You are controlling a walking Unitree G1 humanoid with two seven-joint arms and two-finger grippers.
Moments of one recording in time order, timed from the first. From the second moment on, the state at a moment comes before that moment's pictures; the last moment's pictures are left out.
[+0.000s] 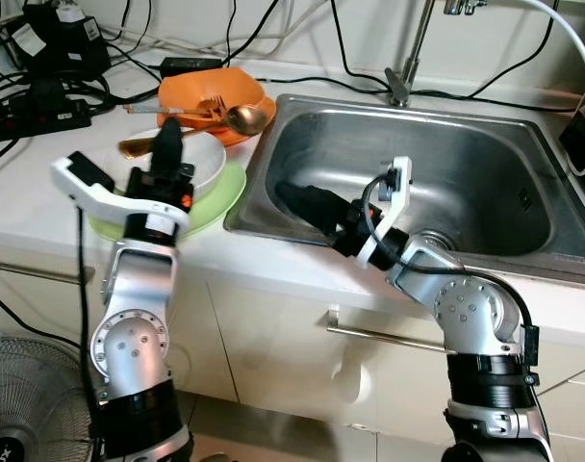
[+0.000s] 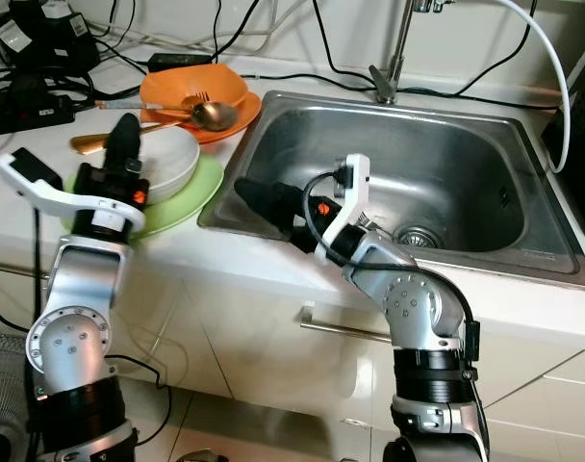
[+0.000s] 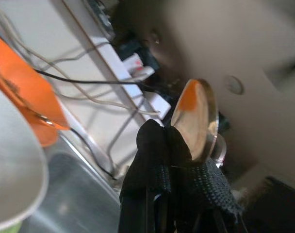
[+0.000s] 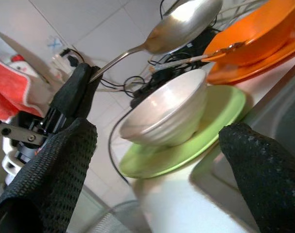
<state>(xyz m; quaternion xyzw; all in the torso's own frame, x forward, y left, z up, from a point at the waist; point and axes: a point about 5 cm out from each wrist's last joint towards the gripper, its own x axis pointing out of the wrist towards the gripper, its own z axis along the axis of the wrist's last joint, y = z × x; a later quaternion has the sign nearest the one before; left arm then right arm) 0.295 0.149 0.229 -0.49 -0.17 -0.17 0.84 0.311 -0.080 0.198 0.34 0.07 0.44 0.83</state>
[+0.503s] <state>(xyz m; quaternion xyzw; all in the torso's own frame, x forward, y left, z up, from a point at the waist) 0.292 0.116 0.213 -0.52 -0.10 -0.27 0.80 0.311 -0.065 0.217 0.41 0.07 0.46 0.78</state>
